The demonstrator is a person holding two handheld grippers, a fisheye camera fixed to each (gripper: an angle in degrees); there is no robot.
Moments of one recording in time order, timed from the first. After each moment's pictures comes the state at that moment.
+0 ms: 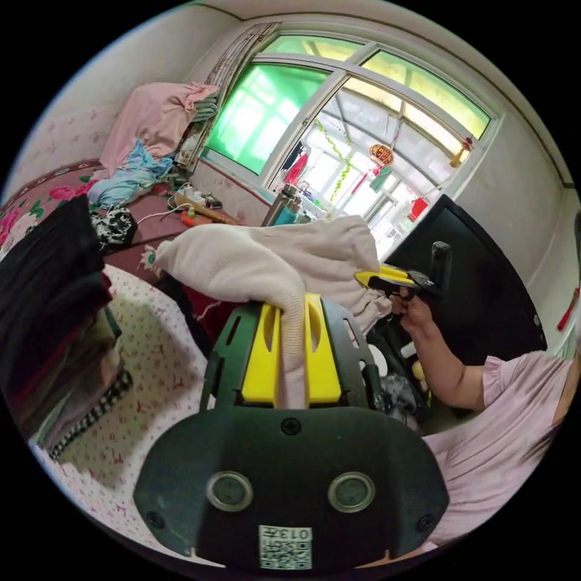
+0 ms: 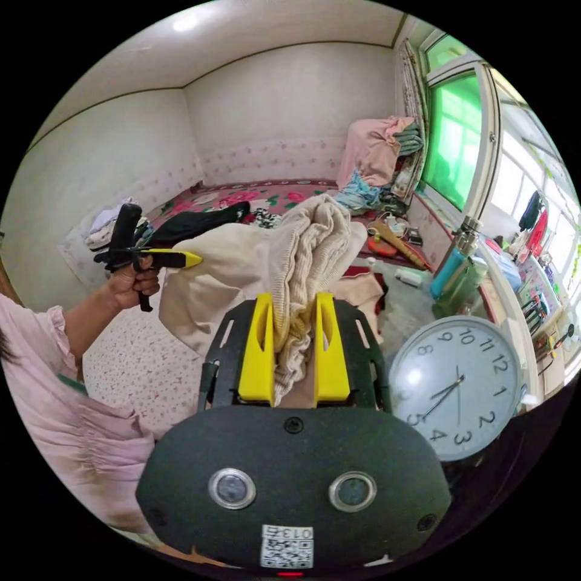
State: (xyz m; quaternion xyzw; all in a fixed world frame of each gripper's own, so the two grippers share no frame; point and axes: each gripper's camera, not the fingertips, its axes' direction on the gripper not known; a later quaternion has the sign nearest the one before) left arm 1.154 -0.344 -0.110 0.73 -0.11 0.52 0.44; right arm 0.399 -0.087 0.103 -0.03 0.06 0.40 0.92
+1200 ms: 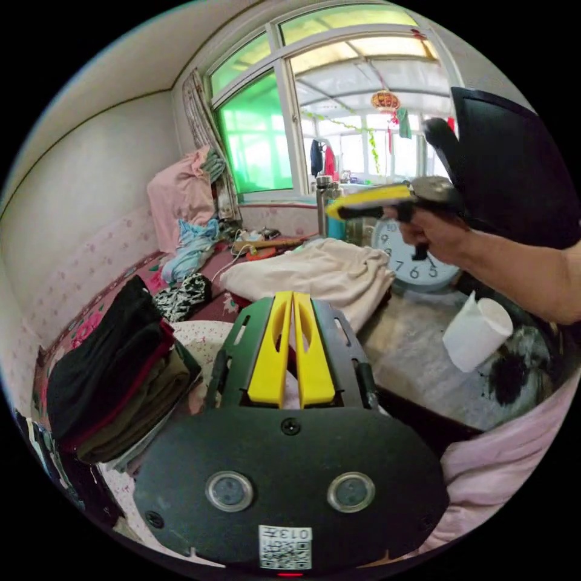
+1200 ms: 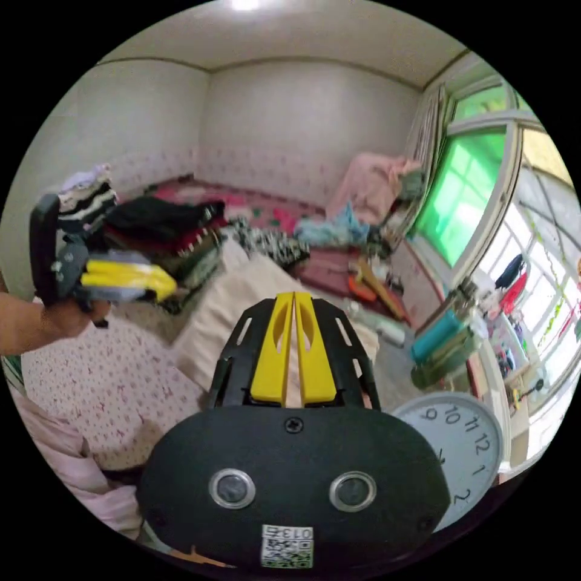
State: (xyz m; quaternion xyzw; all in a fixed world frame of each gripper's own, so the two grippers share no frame) left arm 1.286 -0.449 -0.052 0.82 -0.34 0.36 0.27; right arm 0.467 -0.151 0.188 -0.03 0.17 0.30 0.94
